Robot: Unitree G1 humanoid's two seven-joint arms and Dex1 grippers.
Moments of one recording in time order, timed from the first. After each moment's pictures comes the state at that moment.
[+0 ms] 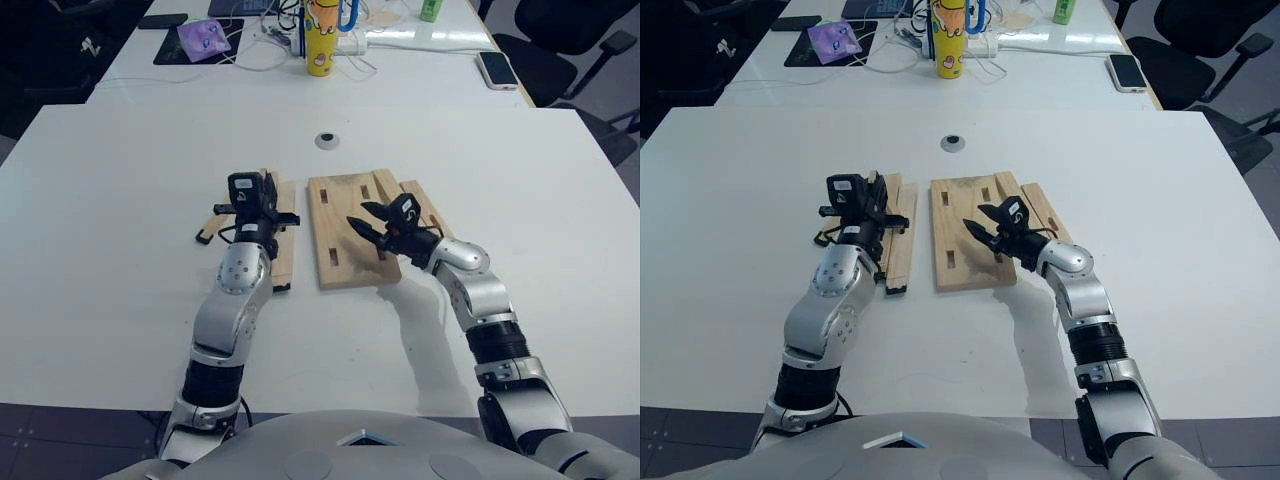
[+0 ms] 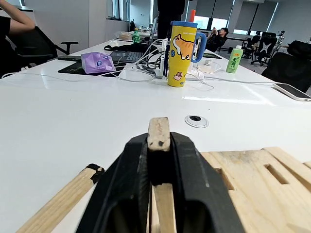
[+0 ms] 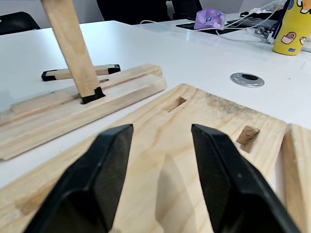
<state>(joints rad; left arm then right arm) -0.08 0.02 -0.21 -0.37 -0.10 0.52 0.26 -0.26 -0.30 0.12 0.20 0.19 0.16 0.71</state>
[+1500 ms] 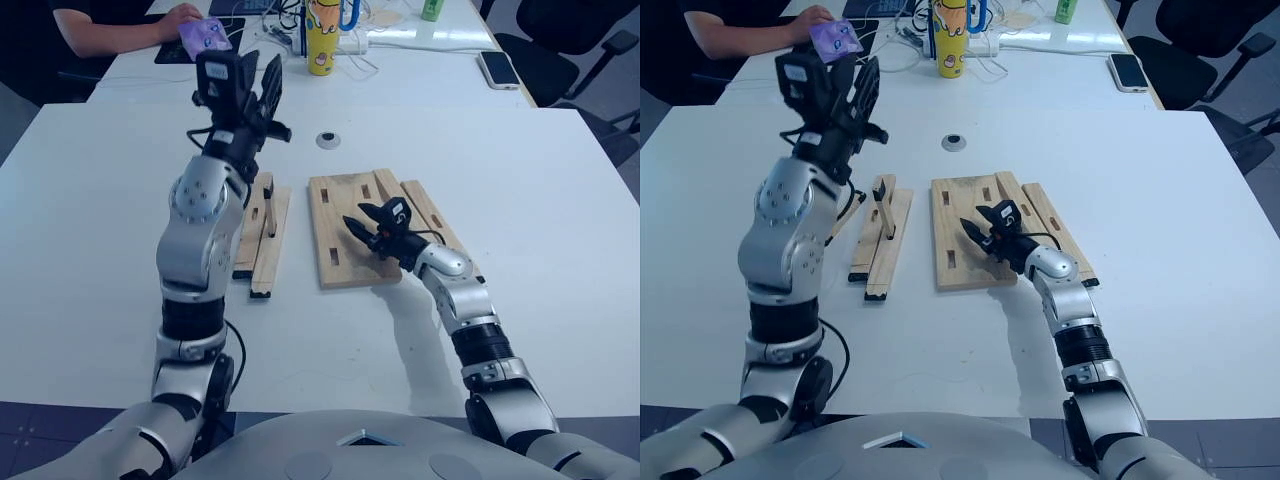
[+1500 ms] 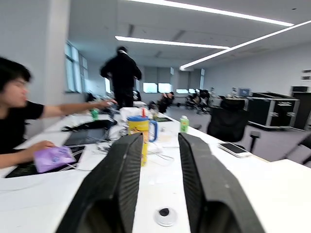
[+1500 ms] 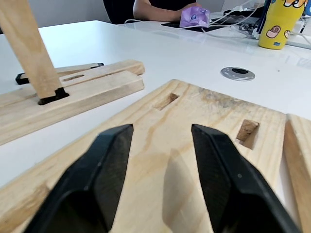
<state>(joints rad) -0.53 0.08 0.01 -0.25 -0.20 0.49 -0.13 -0.27 -0.23 0.12 0.29 0.16 0.08 0.59</state>
